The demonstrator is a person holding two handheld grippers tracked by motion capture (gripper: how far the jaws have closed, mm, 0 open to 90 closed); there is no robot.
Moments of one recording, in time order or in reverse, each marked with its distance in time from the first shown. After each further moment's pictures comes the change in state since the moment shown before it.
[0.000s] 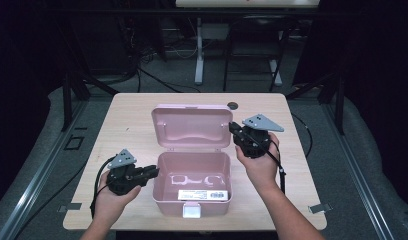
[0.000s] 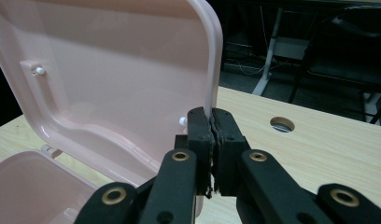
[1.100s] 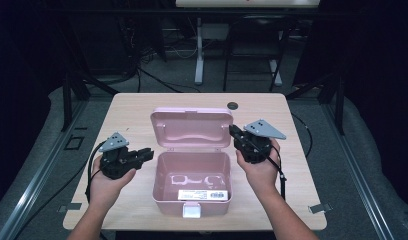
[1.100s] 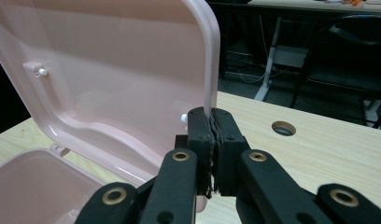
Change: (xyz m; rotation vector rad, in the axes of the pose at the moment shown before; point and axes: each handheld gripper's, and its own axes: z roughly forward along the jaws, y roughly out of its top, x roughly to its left) left arm 0.016 0.043 -0.015 -0.078 0.065 0.005; right arm 0.004 -0.009 -0.008 -0.040 0.004 0.004
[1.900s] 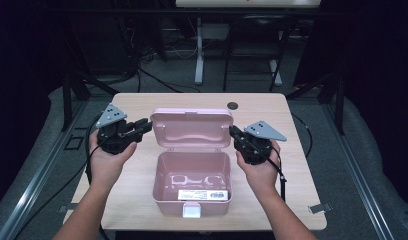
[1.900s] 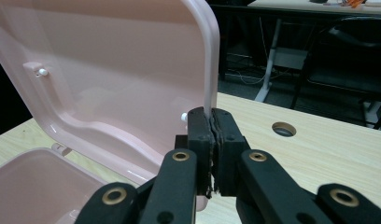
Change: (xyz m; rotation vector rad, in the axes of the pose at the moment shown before) left arm -0.003 0.062 -0.006 -0.126 0.119 0.050; right arm 0.001 -0.002 -0.002 -0.012 0.000 -0.003
